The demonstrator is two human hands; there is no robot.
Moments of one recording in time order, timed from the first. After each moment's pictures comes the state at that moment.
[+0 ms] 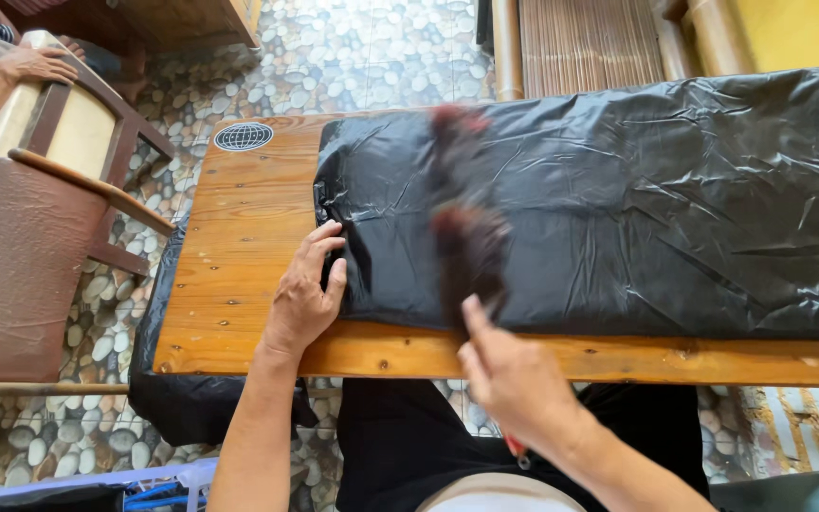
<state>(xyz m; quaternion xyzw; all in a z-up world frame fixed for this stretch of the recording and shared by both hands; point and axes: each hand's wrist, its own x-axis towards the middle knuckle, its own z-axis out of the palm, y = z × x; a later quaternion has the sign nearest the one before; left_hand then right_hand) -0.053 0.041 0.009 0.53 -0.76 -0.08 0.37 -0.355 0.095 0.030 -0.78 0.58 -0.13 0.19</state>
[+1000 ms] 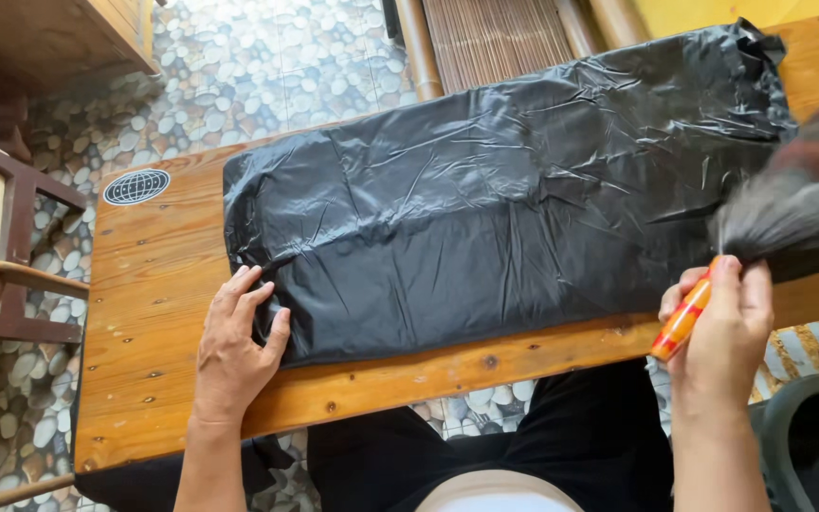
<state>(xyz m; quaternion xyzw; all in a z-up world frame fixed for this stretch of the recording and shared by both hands) -0.057 0.036 0.003 0.57 -0.77 0.00 0.29 -0.521 0.072 0.036 -0.22 0.61 -0.68 0.35</state>
